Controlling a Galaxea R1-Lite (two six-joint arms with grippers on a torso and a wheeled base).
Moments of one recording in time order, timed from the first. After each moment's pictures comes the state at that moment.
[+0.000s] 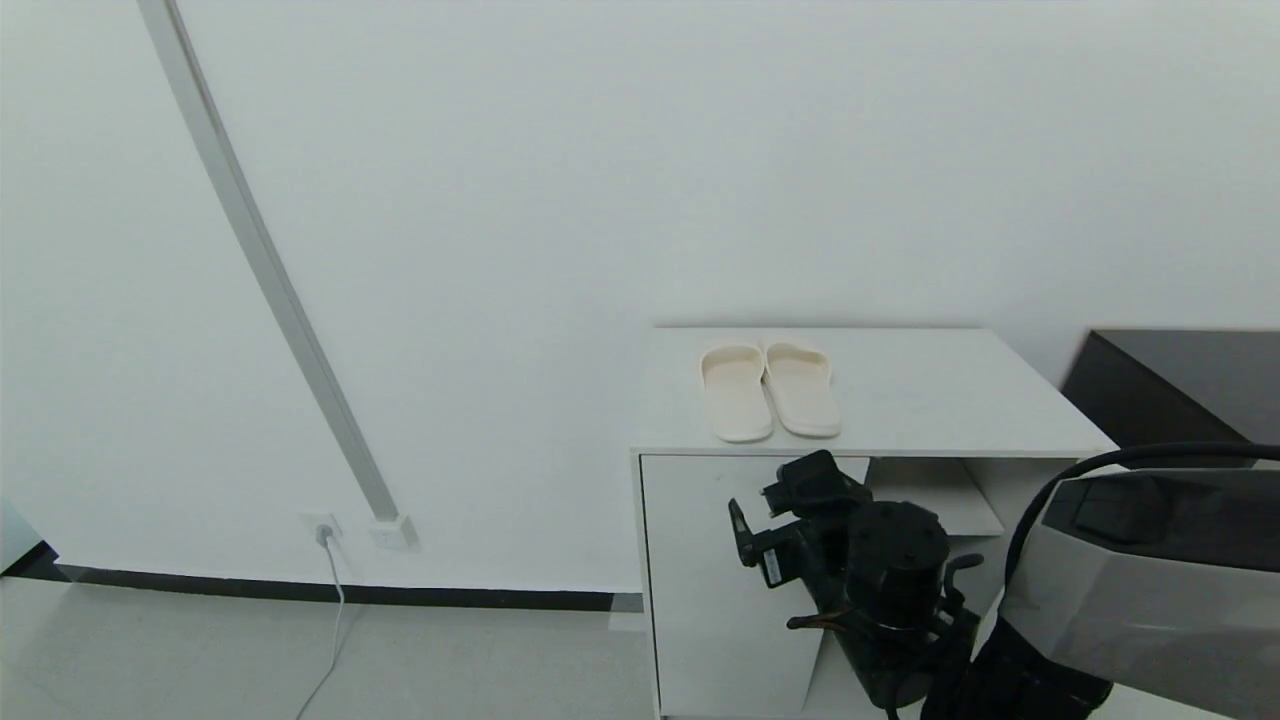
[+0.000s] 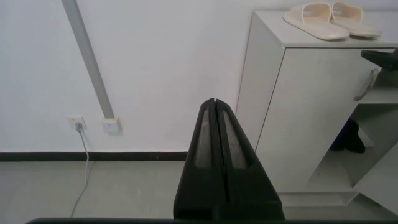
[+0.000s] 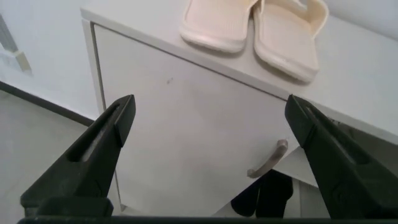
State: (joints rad) left arm 0.00 0.00 0.00 0.00 0.00 -0.01; right arm 0.79 2.20 -0.67 -1.49 -0.54 -0.19
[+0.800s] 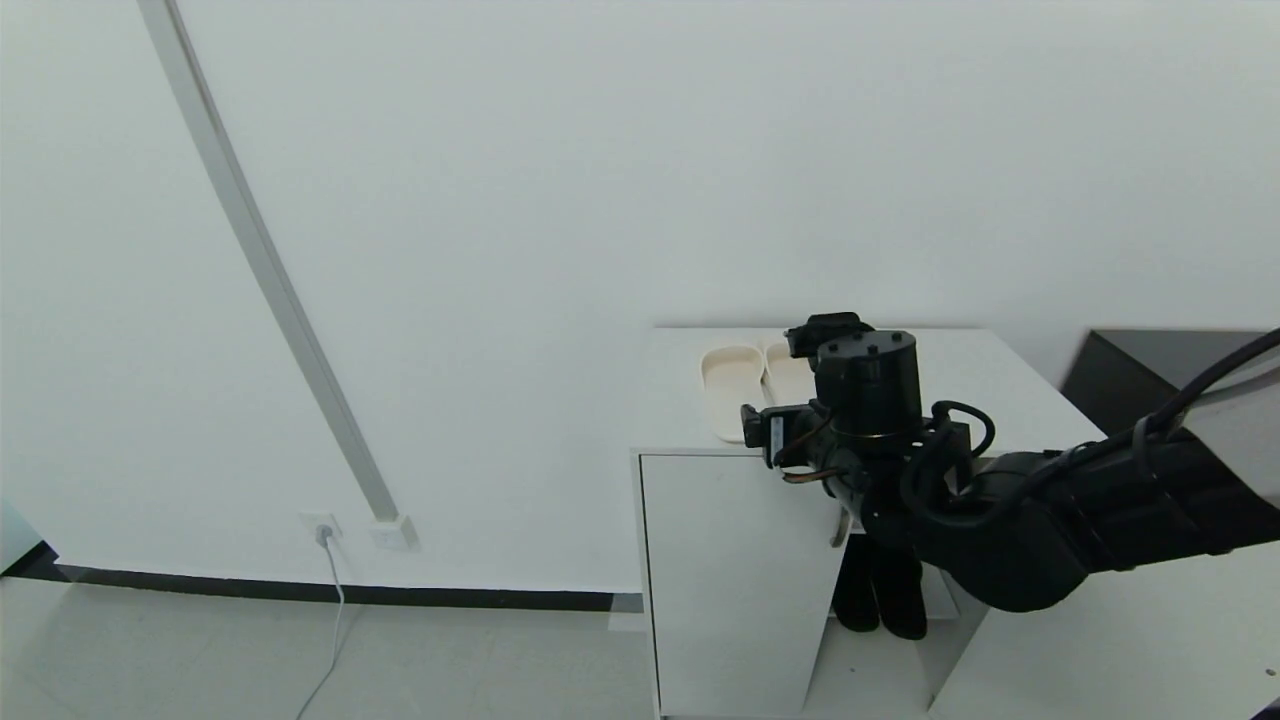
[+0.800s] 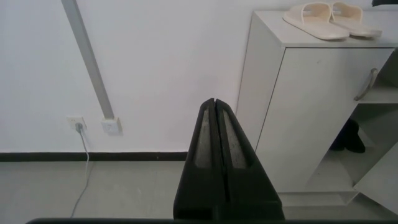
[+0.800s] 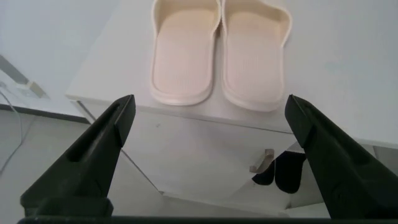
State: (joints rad) left arm 0.00 0.00 0.00 0.00 0.00 0.00; right arm 0.72 1.99 -1.12 -0.62 -0.58 0.16
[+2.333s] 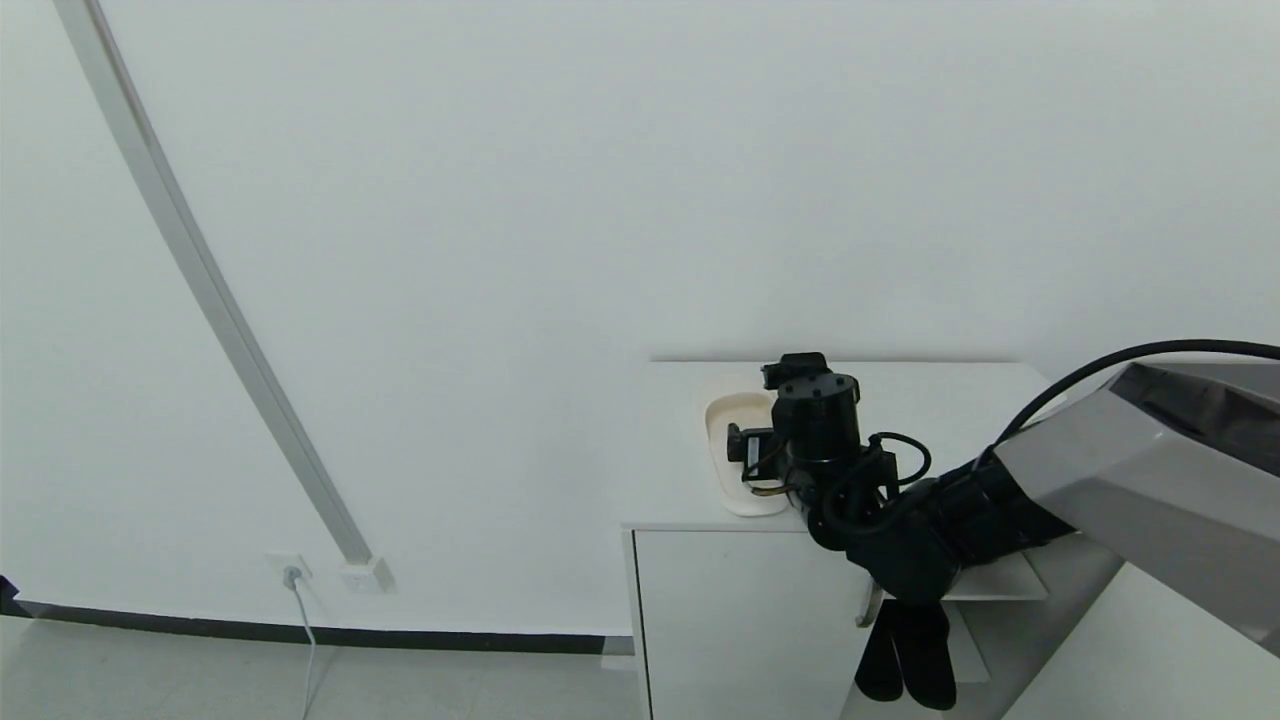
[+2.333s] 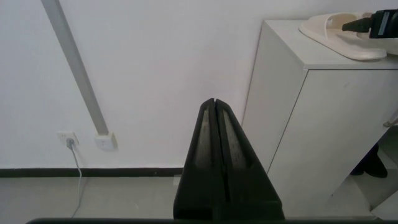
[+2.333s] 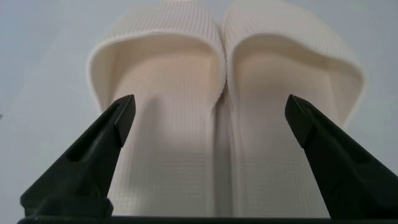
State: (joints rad) left arm 0.00 0.00 0.00 0.00 0.00 0.00; right arm 0.66 2.22 -1.22 -0.74 -0.57 0.18
